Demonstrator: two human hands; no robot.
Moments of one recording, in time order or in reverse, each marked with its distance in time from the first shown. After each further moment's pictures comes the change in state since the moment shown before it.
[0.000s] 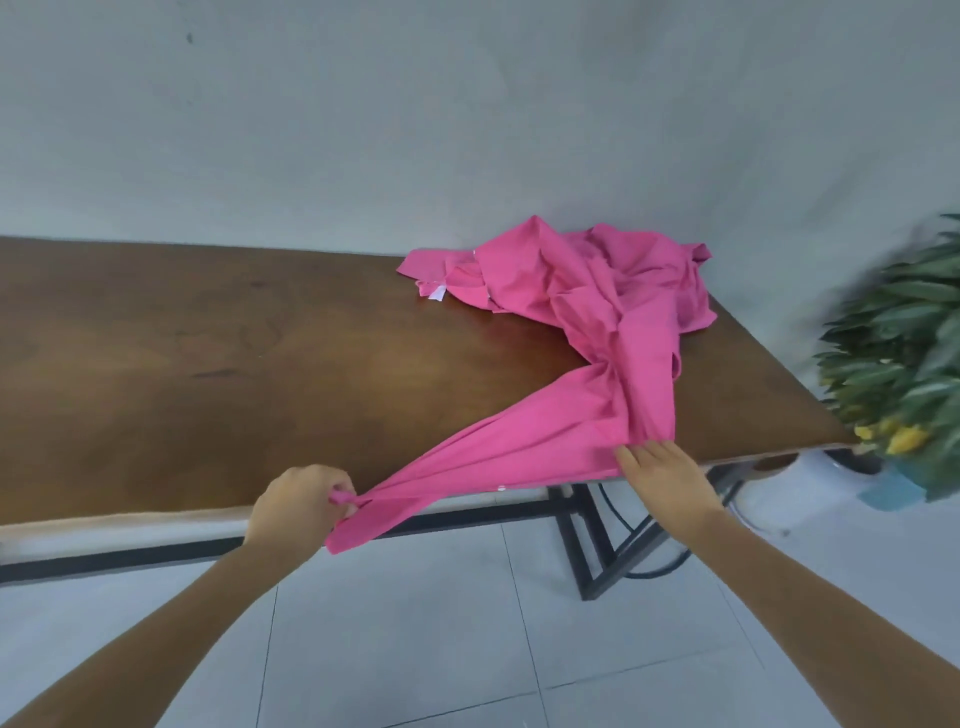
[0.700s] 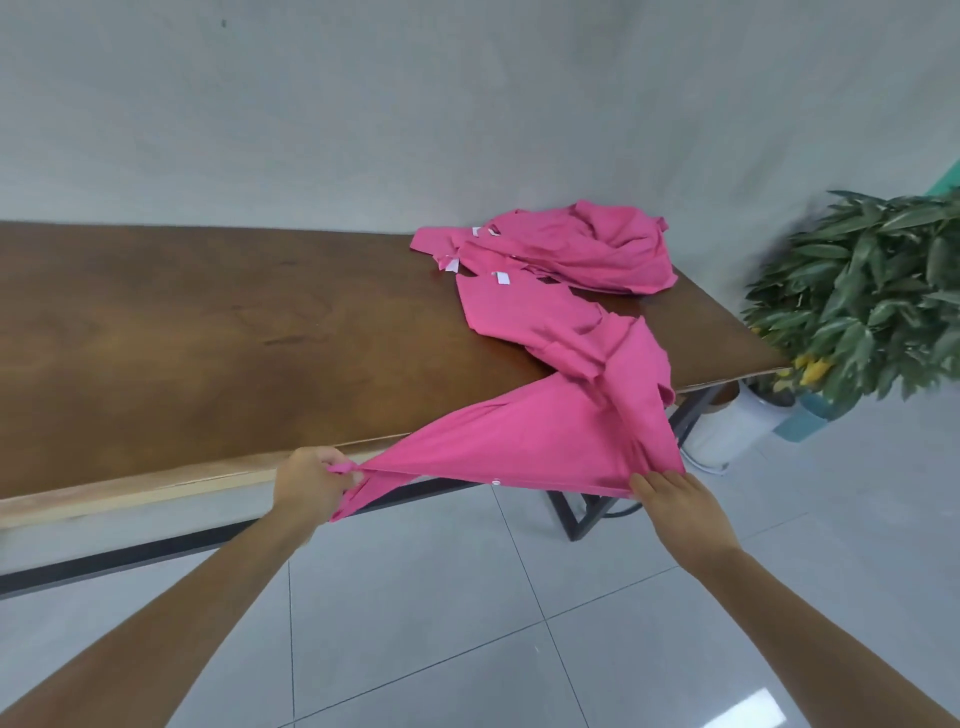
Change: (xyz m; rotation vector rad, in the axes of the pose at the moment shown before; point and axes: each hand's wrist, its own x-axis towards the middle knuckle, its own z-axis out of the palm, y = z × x) left_hand -0.063 -0.112 -0.050 -0.512 -0.007 -0.151; right_hand -0.109 -0.181 -0.088 0.009 -0.059 0.240
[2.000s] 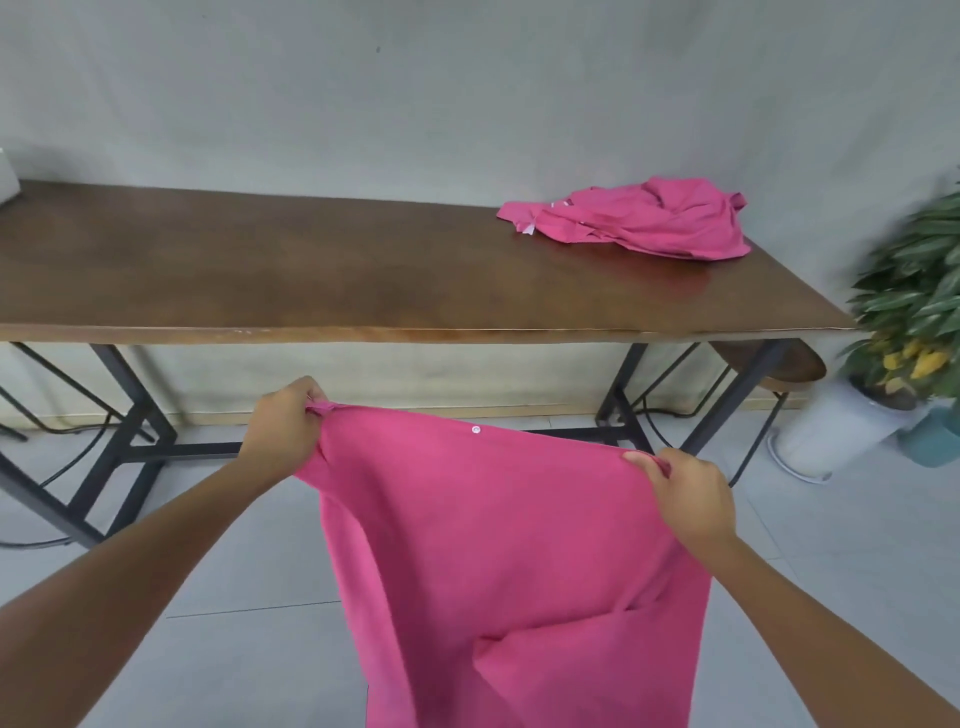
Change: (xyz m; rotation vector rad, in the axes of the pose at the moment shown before) left_hand -0.241 -0.055 -0.088 0.334 0.326 0.166; right_hand -0.163 -0.075 -0.076 0.593 0.078 0.381
